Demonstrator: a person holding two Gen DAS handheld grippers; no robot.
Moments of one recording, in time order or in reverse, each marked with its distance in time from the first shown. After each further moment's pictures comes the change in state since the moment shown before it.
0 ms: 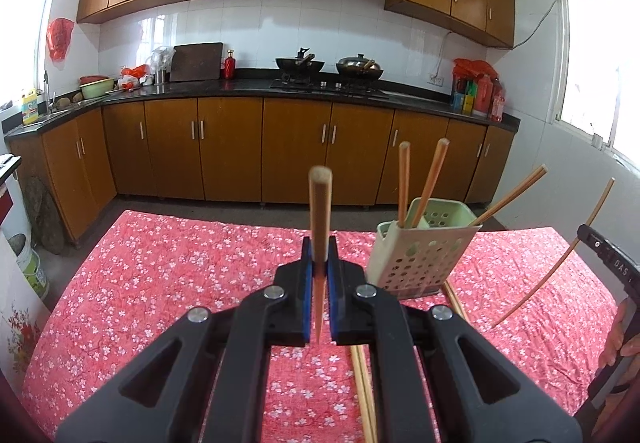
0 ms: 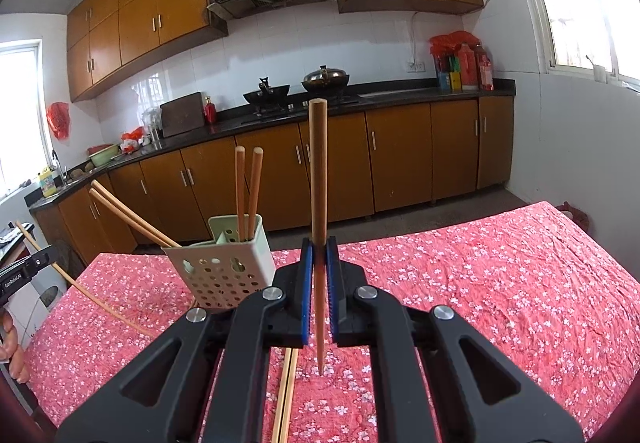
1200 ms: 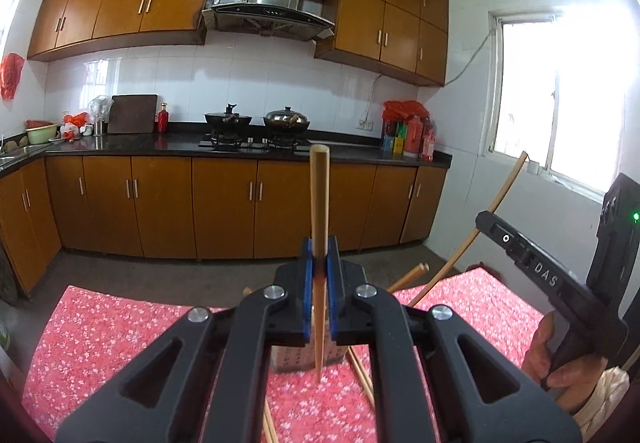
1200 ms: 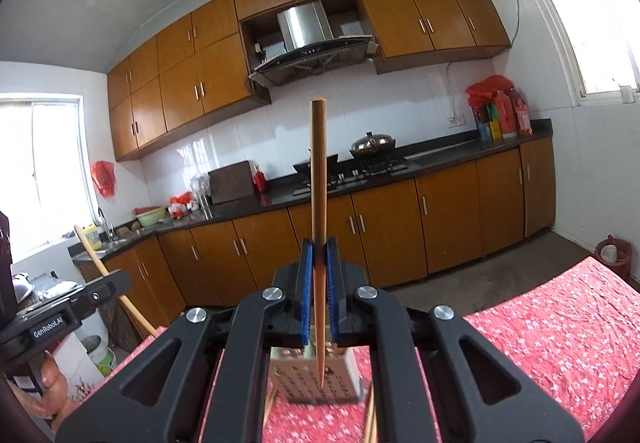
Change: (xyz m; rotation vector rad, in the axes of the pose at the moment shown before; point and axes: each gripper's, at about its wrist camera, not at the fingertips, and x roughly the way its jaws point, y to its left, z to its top) left arm -0.037 -0.080 0.086 0.055 -0.165 -0.235; right arm -0.024 0.042 0.078 0.049 -0.234 0.182
